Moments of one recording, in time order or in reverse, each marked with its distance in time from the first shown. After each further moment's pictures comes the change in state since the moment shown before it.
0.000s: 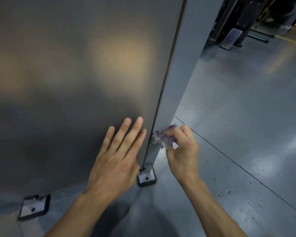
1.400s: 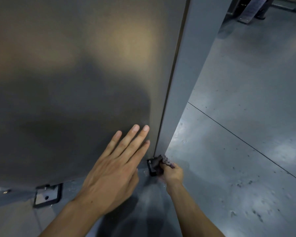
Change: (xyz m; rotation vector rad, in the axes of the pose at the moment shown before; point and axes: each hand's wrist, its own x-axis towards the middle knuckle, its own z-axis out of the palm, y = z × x) left_hand -0.038 -0.014 0.017 -0.024 -0.298 0.142; right_hand -0.125 0.116 0.143 0.482 -0.086 1.398
